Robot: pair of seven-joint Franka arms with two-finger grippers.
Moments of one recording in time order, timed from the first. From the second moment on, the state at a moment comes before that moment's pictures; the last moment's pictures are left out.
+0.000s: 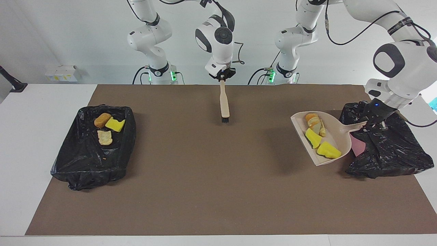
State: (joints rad) left arm 0.30 0.18 -0.08 -1.69 -0.05 1.86 1.69; right arm 0.72 -0.08 0.20 -2.29 0.30 2.03 0.77
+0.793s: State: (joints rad) left arm 0.56 0.30 -0.07 -1.49 0.30 2.02 2.08; right arm 0.84 -0.11 0.20 -2.39 0.33 2.10 0.87
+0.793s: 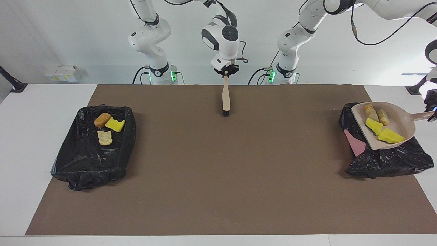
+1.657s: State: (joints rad) left arm 0.46 0.18 -0.08 -1.69 0.93 2.08 1.69; right arm 0.84 -0.11 0.20 -2.44 0.41 2.16 0.77
